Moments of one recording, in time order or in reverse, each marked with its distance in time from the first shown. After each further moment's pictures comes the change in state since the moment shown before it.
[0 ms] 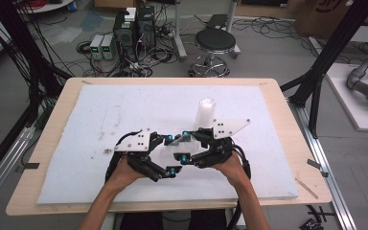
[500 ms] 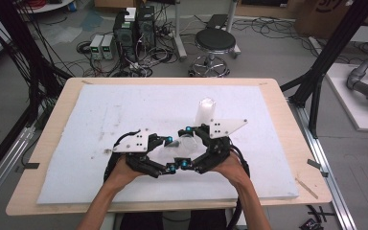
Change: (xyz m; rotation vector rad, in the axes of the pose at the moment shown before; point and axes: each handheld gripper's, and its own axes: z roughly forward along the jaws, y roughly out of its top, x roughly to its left) left arm 0.000 0.000 -0.005 0.014 0.031 0.024; right arm 0.002 0.000 0.004 0.044 -0.056 0.036
